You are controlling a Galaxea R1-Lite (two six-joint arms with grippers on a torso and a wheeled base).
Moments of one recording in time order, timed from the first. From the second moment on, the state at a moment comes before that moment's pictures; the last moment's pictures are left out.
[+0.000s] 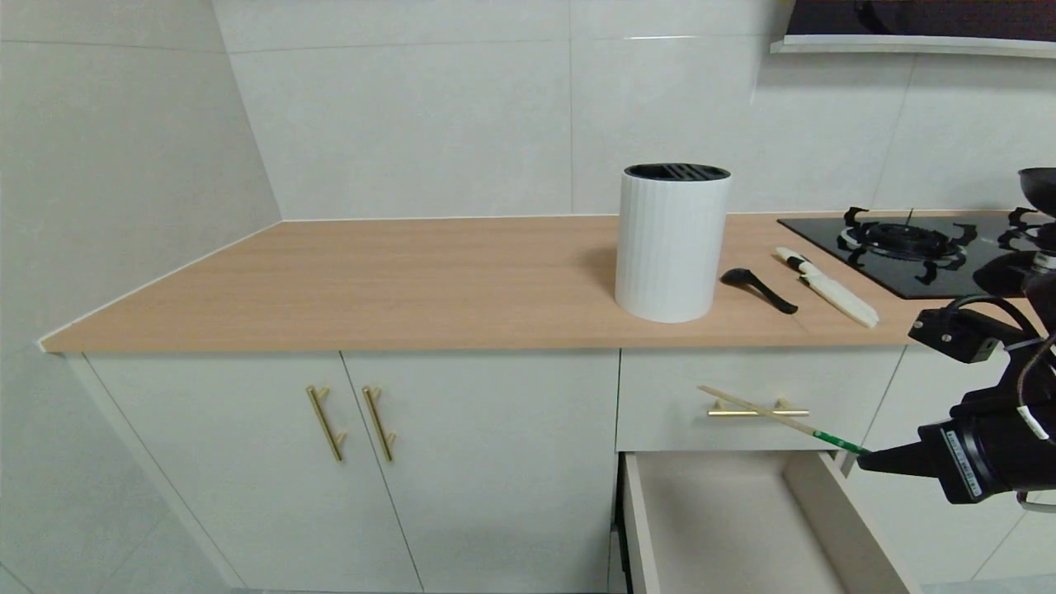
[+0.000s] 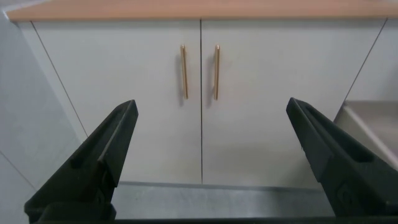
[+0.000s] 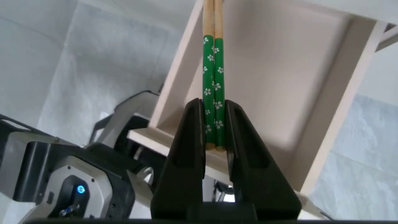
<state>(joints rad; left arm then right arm) 0.00 0.00 0.00 0.00 0.04 0.00 0.20 1.39 -0.87 0.36 0.26 -0.02</state>
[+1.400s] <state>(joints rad) 0.00 0.00 0.00 0.00 0.04 0.00 0.22 1.50 -0.86 0.33 0.25 -0.02</state>
